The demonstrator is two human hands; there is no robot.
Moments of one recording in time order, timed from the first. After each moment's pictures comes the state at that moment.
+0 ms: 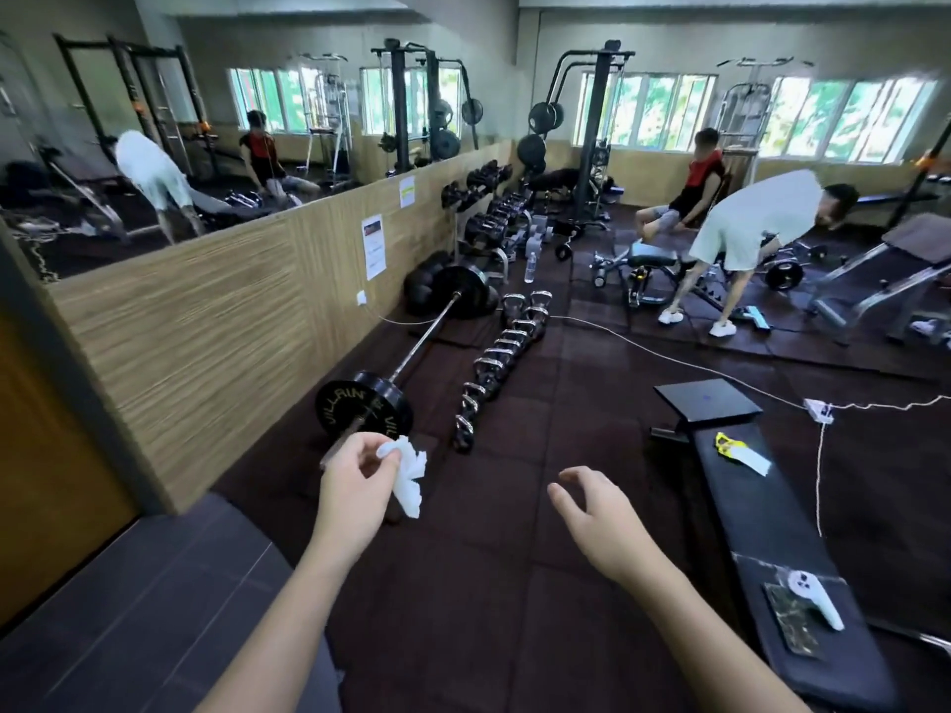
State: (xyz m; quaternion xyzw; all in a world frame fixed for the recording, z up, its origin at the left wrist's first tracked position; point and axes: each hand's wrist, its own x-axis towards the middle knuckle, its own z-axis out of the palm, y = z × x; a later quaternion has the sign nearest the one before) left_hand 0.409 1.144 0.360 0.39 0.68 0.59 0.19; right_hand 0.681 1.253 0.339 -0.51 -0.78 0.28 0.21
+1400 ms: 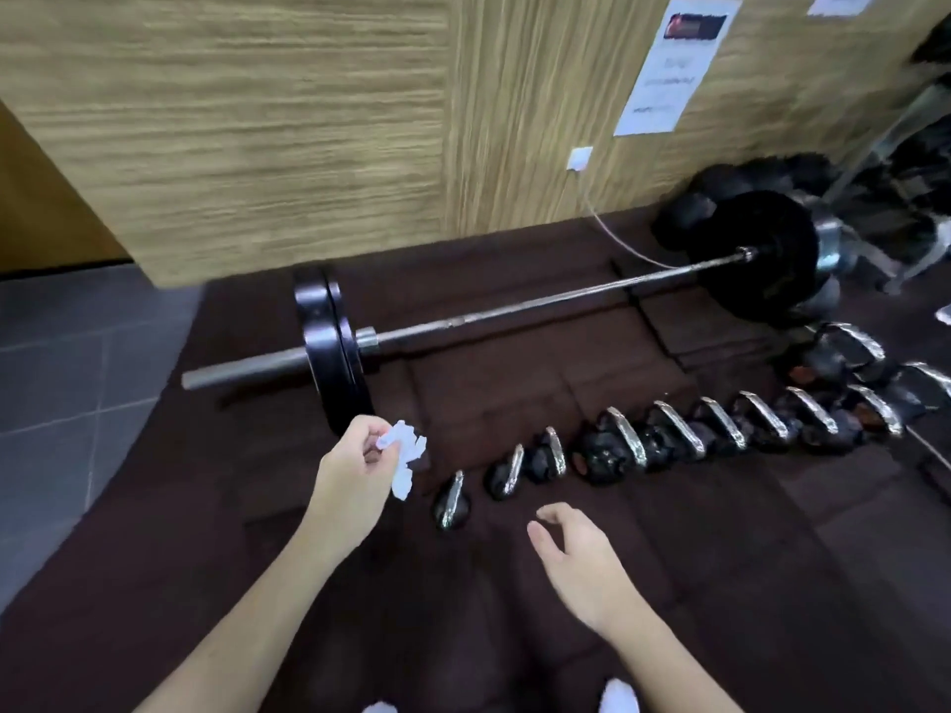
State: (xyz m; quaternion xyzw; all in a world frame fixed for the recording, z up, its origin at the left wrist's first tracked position) left_hand 0.170 2.139 -0.029 -0.04 0.84 0.53 0.10; right_hand 0.284 2.385 -0.059 -0.23 -0.89 0.38 -0.16
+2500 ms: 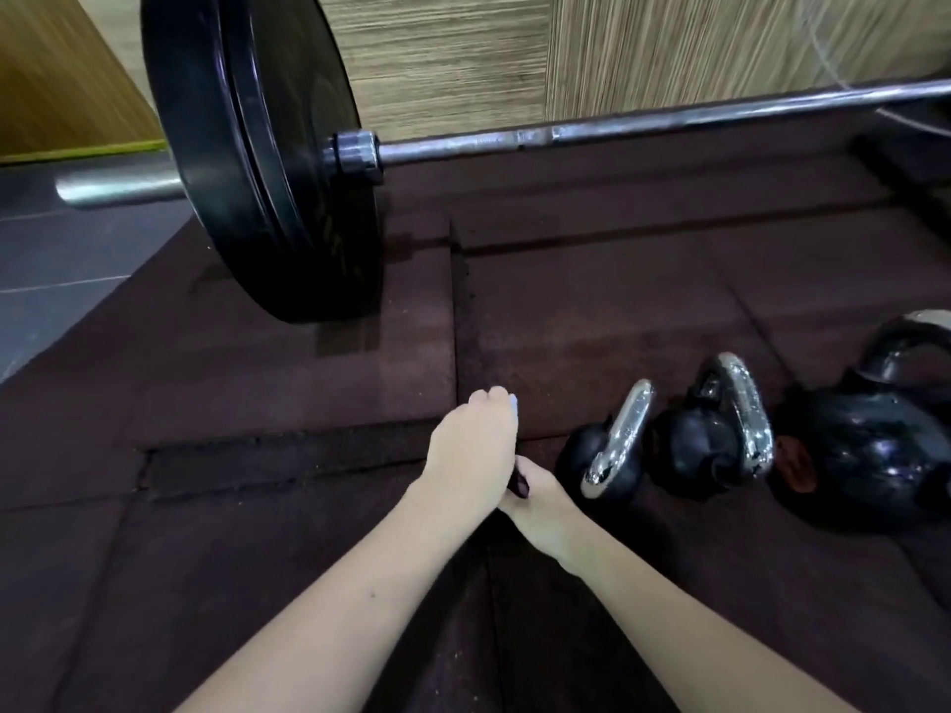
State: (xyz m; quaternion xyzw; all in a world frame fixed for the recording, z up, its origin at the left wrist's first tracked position) left_hand 0.086 2.314 -0.563 0.11 0.98 0.15 0.01; right_hand 0.106 2.427 -0.666 -0.08 -0.81 0.52 -0.27
